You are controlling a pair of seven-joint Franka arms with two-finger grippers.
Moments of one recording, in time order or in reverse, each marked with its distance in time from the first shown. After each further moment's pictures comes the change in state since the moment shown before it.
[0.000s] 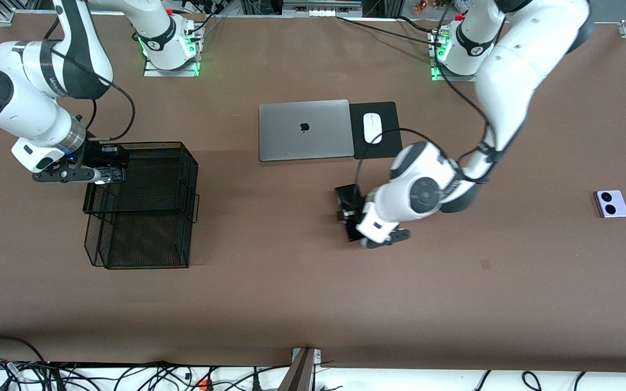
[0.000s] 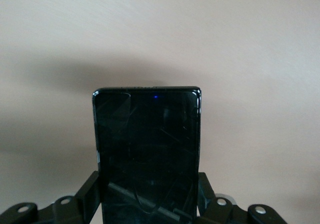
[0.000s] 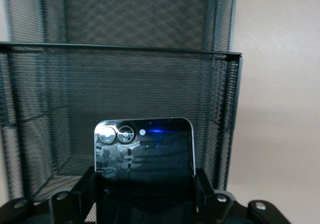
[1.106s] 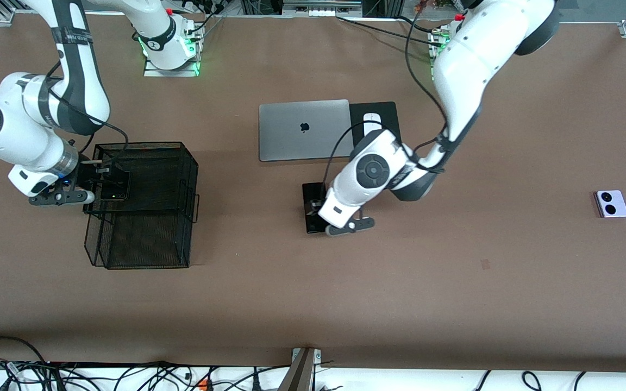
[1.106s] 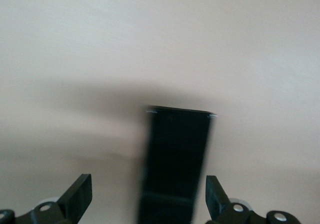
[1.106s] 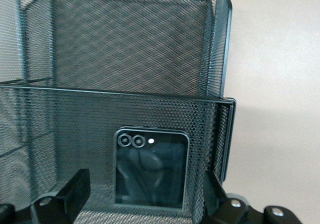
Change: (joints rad) left arm -0.169 -0.071 0.152 0.060 0.000 -0.106 -0.081; right arm -0.068 0.190 -0.004 0.151 0.218 -0.016 -0.220
